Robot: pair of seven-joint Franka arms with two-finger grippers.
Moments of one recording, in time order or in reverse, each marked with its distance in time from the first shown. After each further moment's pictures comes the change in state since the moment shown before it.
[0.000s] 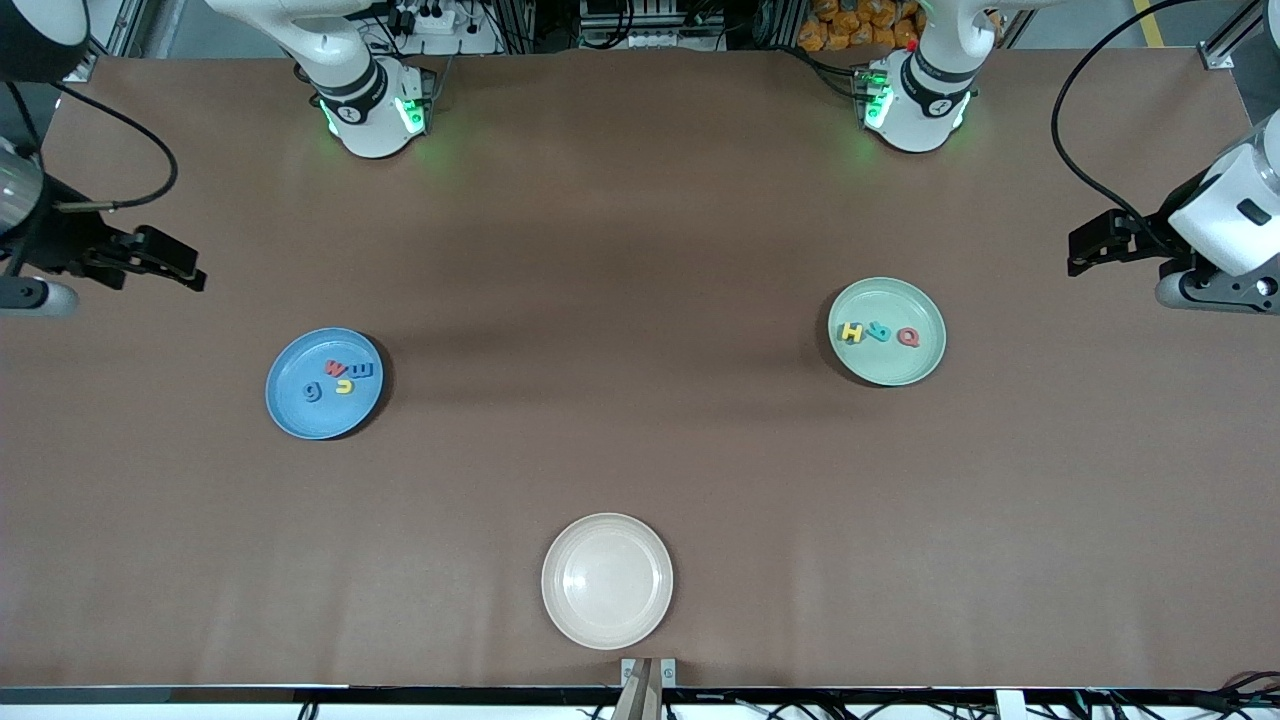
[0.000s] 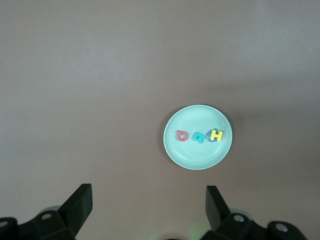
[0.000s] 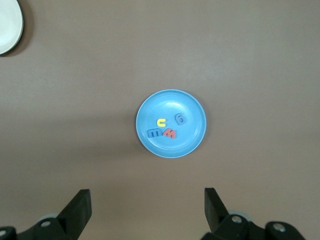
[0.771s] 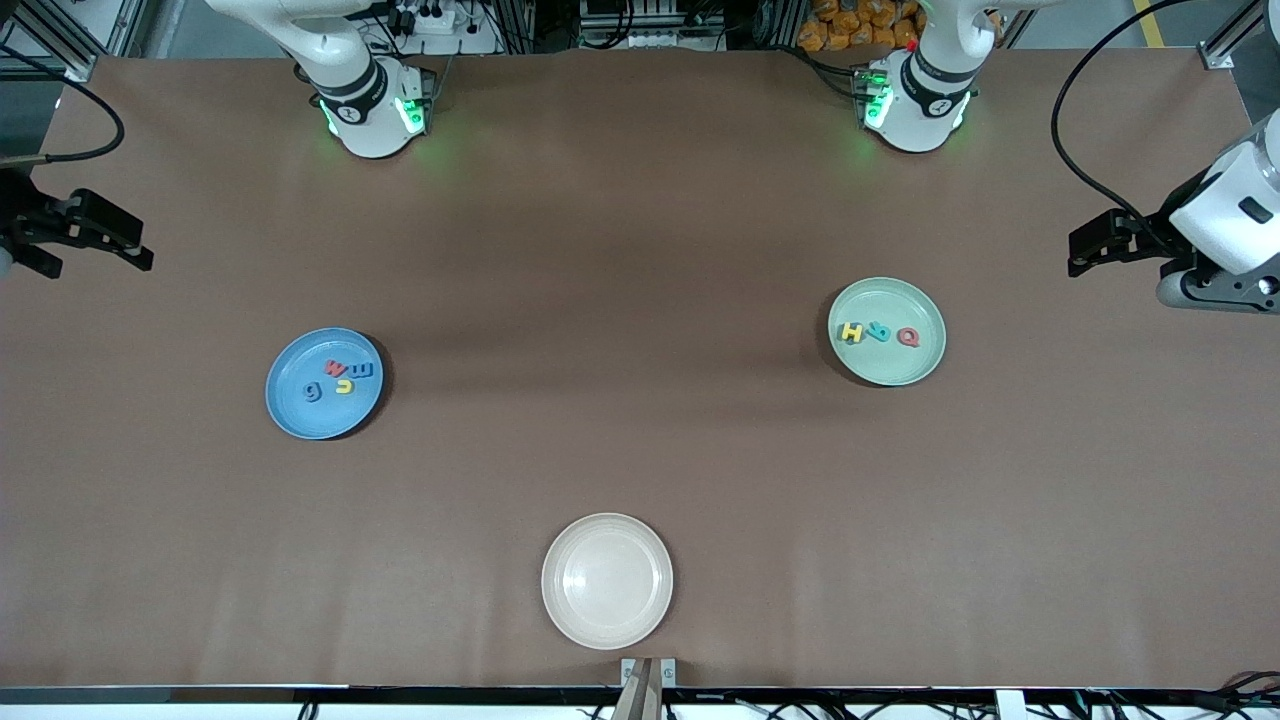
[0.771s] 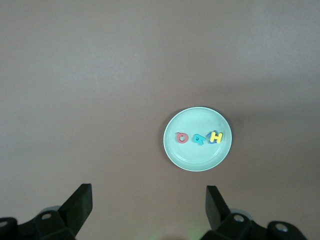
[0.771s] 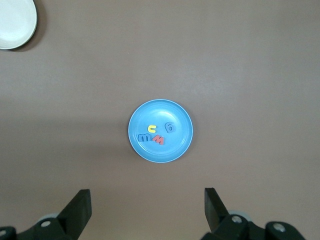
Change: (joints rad) left arm 0.000 0.000 0.000 0.005 0.000 0.005 0.000; right arm -0.007 -0.015 -0.020 0.072 -0.011 -0.042 -0.127
